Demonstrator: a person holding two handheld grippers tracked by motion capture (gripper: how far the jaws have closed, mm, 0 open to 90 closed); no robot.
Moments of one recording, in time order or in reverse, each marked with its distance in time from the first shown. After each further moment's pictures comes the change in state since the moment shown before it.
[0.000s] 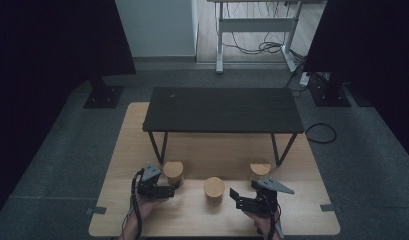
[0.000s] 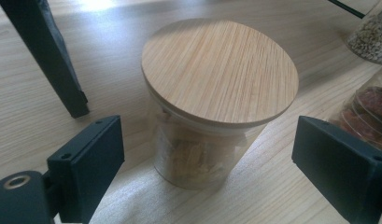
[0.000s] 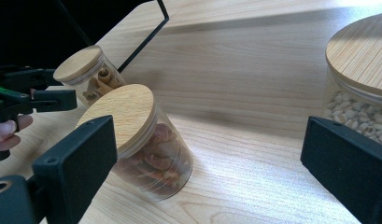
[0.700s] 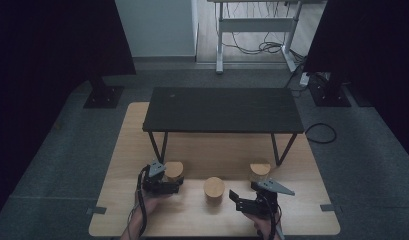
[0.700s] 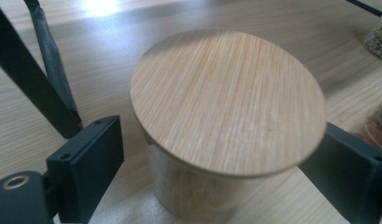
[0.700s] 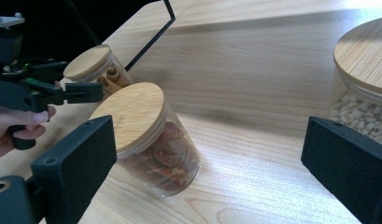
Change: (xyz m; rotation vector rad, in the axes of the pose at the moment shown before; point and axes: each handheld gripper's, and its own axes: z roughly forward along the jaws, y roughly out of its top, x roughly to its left) left arm -0.004 0.008 0.020 0.005 0.020 0.029; right arm 0.000 0.000 -0.005 0.001 0.024 -0.007
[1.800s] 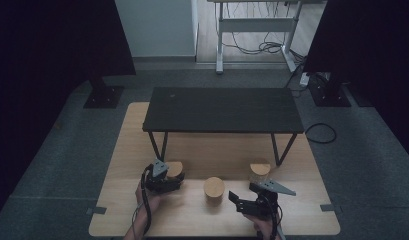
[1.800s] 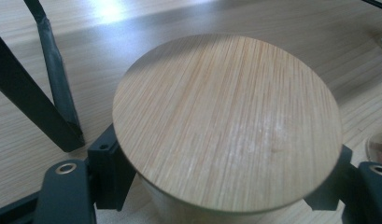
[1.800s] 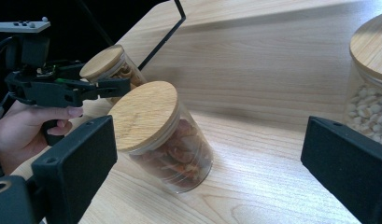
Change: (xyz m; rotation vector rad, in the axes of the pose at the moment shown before) left arm -0.009 -0.003 0.006 -0.029 0.041 0.024; right arm -0.005 0.000 -0.002 0.002 0.046 0.029
